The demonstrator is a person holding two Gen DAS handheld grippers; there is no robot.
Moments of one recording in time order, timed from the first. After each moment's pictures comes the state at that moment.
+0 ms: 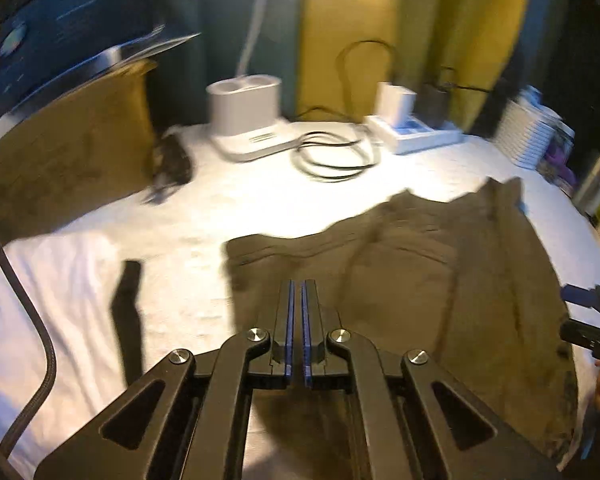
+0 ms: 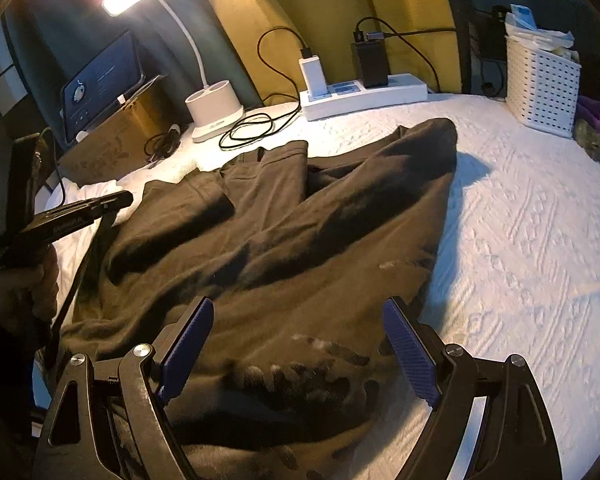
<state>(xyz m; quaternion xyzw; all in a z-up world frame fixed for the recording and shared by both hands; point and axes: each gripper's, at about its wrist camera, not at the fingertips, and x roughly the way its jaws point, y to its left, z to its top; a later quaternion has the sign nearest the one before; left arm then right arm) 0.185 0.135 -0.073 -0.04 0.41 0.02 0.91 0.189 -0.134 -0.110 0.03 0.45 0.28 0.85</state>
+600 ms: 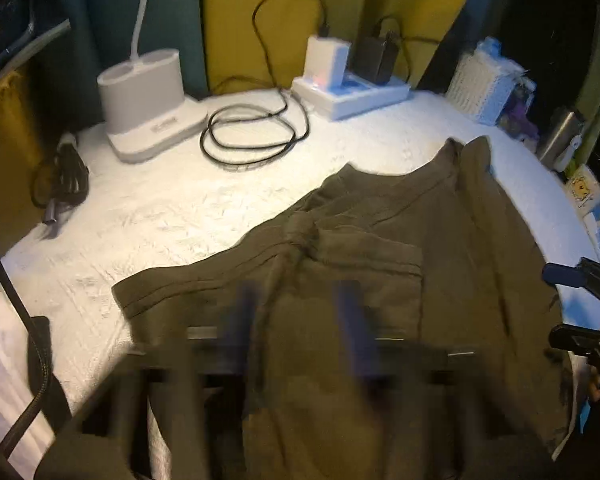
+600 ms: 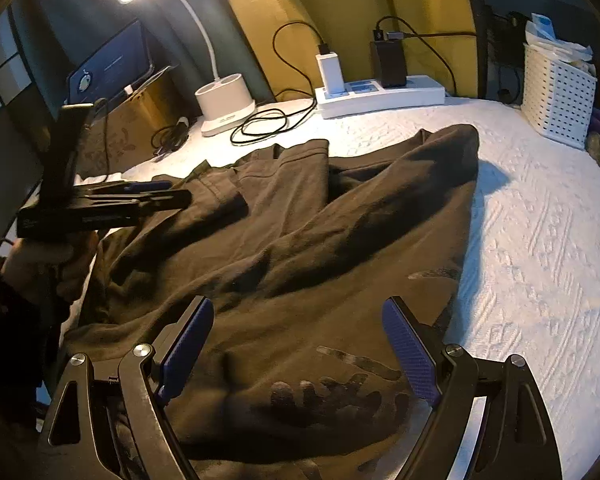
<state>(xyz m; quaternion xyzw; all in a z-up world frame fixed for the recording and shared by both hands) 0.243 0.101 -0.101 0.00 0.47 -0.10 0.88 0.191 -0.121 -0.111 0.02 0.45 0.28 0.85</state>
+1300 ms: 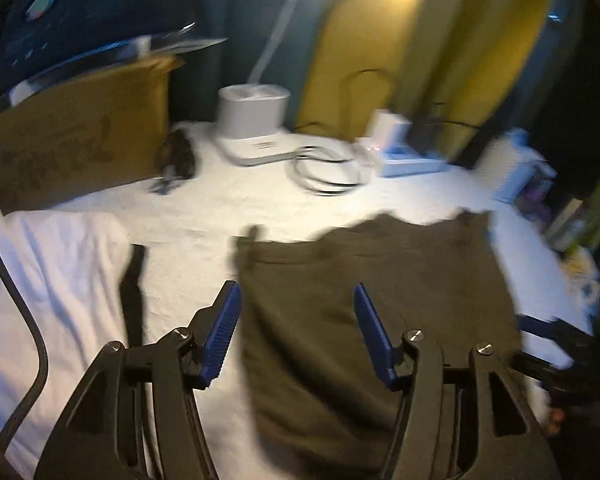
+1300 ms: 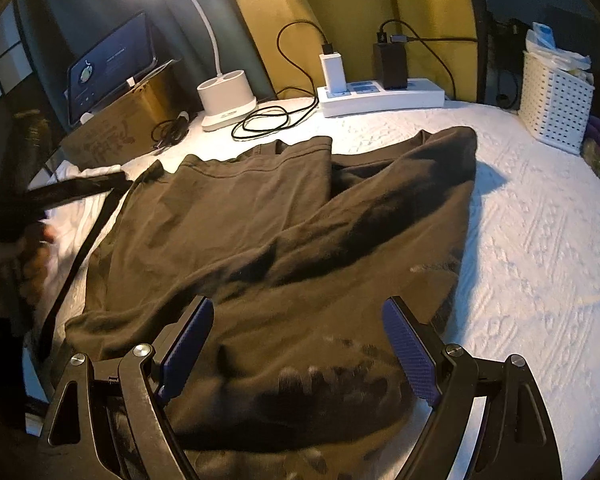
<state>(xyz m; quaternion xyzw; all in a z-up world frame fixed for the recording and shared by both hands) 0.153 0.138 -0.041 -0.11 0.40 -0.04 0.91 0.174 -0.120 -0.104 0.01 0.44 0.27 0.85</state>
